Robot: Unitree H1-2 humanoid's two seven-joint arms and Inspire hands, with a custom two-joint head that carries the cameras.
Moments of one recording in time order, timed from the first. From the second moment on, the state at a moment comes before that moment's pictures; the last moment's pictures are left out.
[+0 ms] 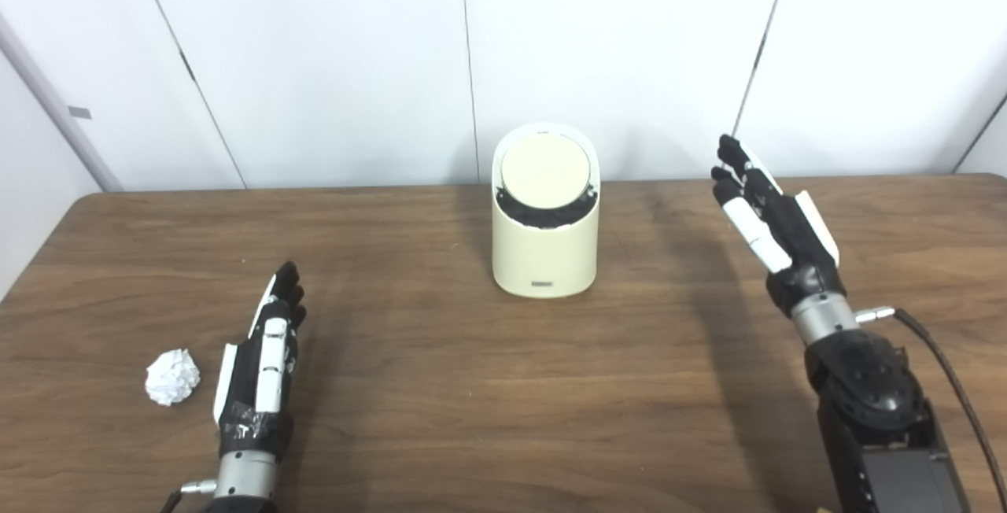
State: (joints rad) left arm 0.05 0.10 0.14 -0.04 -0.15 -0.14 -0.05; right arm -0.33 -0.24 -0.04 -0.06 -0.08 0.18 0.08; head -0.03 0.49
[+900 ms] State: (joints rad) left arm 0.05 0.10 0.14 -0.04 -0.15 -0.15 -0.05; right arm -0.50 -0.30 0.08 -0.09 -0.28 0.39 0.16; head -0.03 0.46
